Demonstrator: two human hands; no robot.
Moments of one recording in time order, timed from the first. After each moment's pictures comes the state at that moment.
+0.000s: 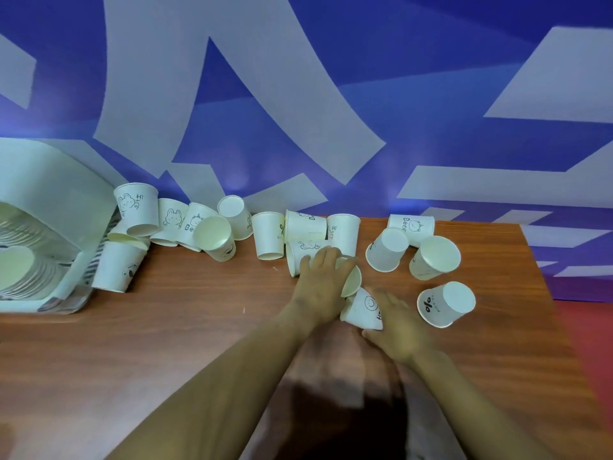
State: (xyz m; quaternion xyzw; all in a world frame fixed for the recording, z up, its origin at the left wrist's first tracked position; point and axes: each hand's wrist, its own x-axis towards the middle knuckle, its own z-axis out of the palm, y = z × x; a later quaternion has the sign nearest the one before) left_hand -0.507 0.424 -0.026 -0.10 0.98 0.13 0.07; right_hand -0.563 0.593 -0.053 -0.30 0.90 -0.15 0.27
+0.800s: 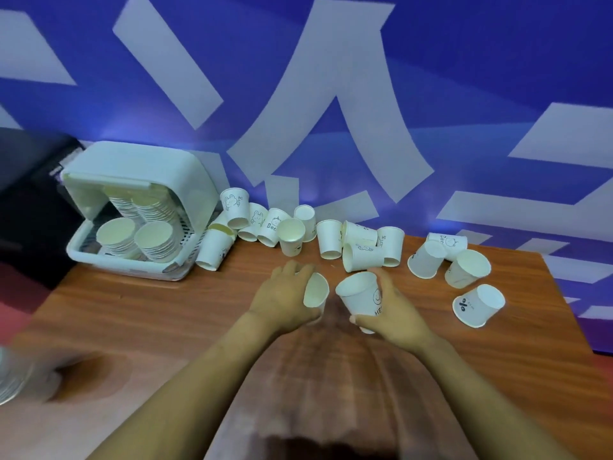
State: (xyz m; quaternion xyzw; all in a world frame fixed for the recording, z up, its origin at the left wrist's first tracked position) left_hand -0.315 0.360 0.069 -0.22 0.94 0.23 0.04; right_hand -0.451 0.533 0.032 -0.33 0.85 -0.32 0.26
